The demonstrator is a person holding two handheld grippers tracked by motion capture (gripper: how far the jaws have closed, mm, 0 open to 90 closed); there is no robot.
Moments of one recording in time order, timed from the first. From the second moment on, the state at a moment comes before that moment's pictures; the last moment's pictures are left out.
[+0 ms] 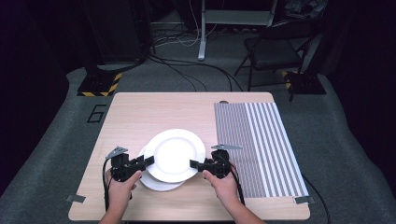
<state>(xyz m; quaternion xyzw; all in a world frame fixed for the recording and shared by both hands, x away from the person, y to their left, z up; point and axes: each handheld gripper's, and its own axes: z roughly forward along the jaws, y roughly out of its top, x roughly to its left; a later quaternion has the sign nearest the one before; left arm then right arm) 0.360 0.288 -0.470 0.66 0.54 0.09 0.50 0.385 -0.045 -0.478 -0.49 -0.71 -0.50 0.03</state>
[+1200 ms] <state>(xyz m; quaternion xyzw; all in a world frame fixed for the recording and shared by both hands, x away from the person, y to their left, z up) 0.377 0.230 -0.461 0.69 0.50 0.11 0.51 0.379 -0.093 -0.463 -0.51 -0.70 -0.50 -0.05</state>
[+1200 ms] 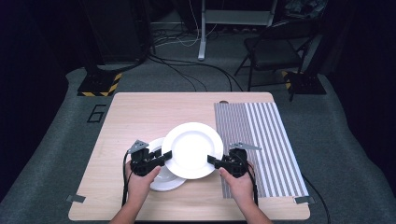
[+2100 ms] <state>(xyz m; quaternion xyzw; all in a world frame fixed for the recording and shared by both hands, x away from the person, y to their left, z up) 0.389 0.200 -0.462 0.71 0.48 0.09 0.52 0.368 -0.120 -0.460 -0.53 -0.68 -0.49 -0.08</state>
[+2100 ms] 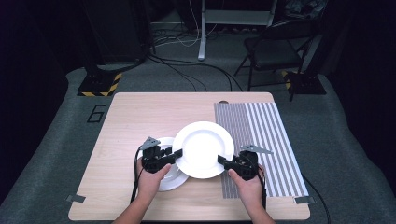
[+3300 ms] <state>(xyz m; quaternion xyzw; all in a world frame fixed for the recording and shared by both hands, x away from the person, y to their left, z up) 0.404 0.143 -0.456 0.72 0.44 0.06 0.53 0.342 -0.170 -0.450 -0.58 -0.64 -0.49 -0.13</state>
